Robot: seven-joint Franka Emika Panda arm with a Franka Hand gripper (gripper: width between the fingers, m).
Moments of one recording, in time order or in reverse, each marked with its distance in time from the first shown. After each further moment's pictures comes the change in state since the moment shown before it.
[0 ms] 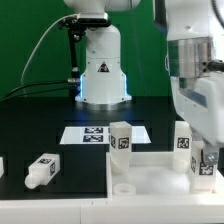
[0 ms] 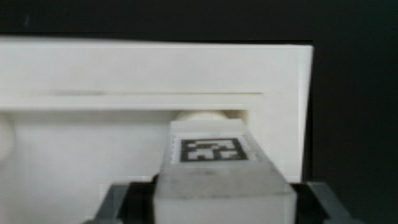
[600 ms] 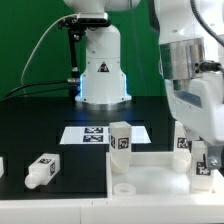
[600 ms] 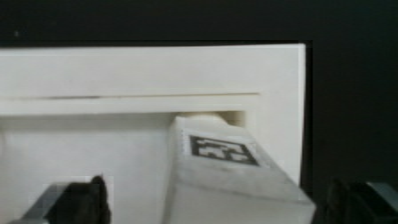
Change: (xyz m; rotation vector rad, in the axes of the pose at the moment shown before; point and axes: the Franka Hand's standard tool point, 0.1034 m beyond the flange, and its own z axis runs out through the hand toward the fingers) arm 0.003 0.001 0.001 0.021 -0.013 -0.395
